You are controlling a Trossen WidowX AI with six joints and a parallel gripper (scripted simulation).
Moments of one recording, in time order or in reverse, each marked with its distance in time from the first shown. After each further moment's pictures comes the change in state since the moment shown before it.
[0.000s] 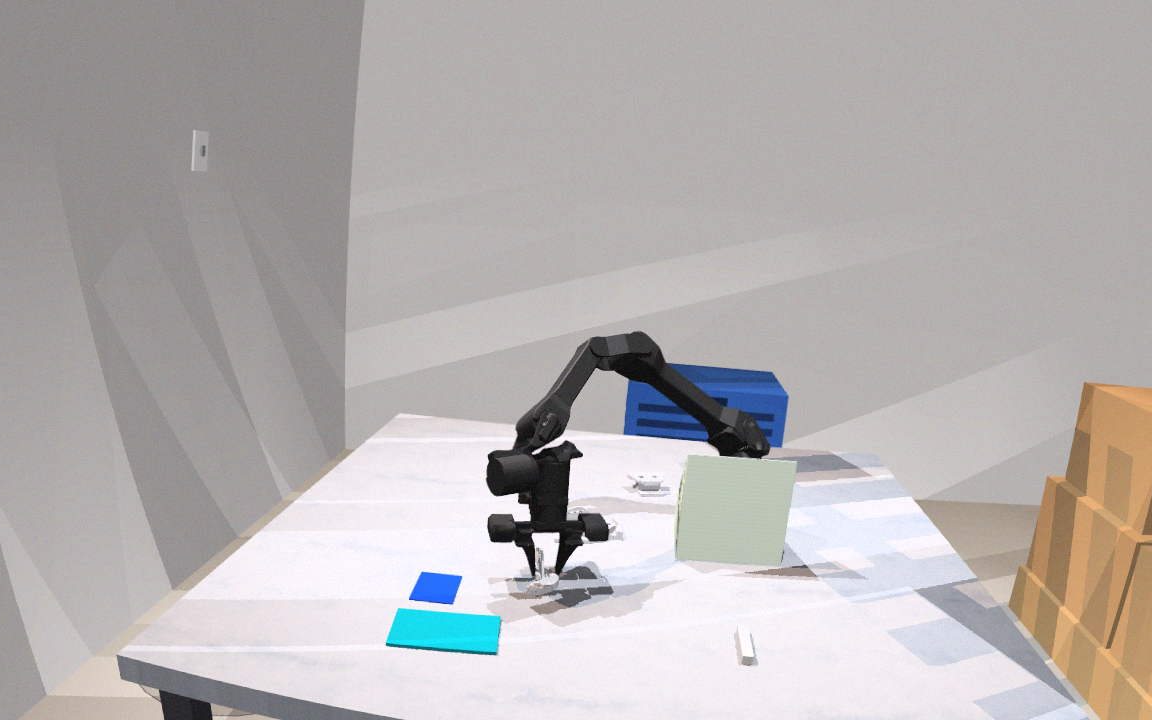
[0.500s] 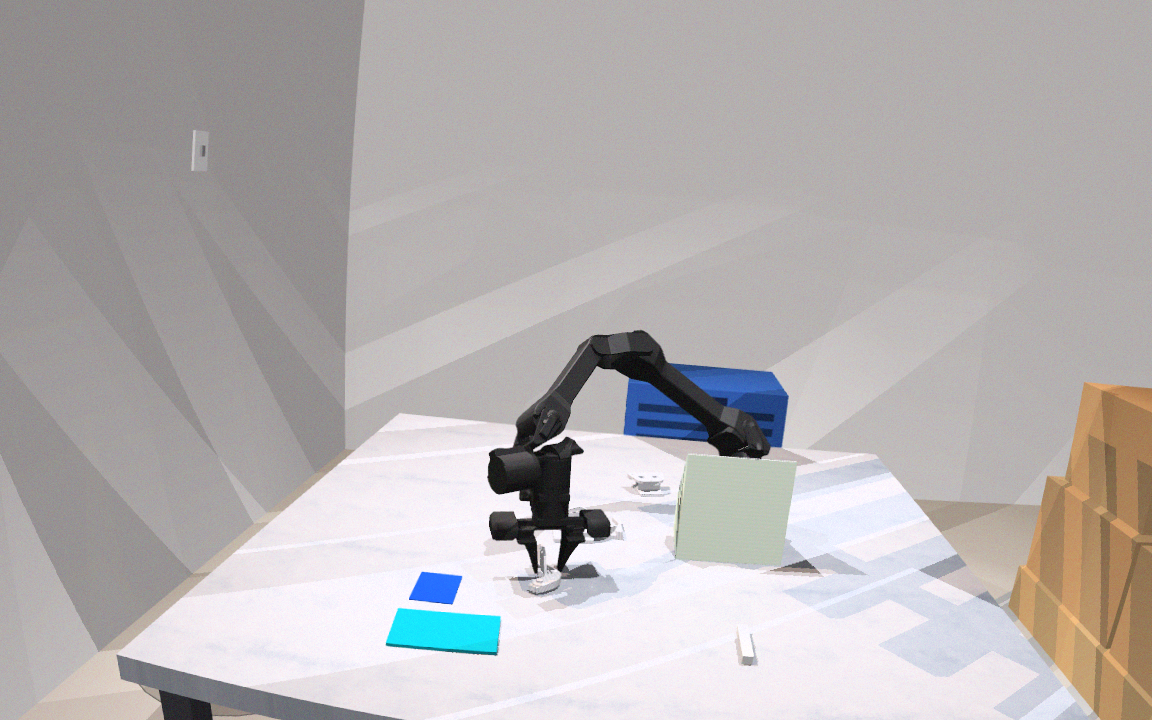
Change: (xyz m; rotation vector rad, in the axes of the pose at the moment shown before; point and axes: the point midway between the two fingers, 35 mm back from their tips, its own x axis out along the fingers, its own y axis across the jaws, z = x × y) arm -0.006 -0.003 0.001 -0.011 -0.006 -0.011
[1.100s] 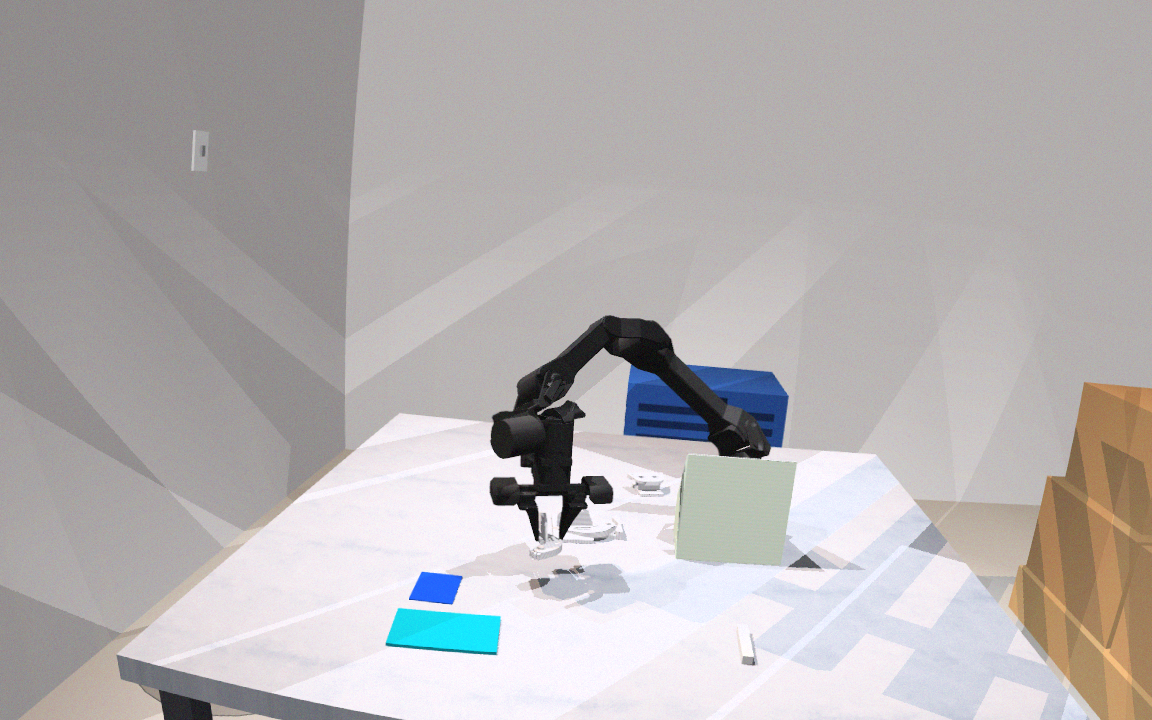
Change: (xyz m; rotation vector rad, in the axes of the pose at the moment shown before) arm -0.058 0.000 -0.001 -0.005 0.000 0.004
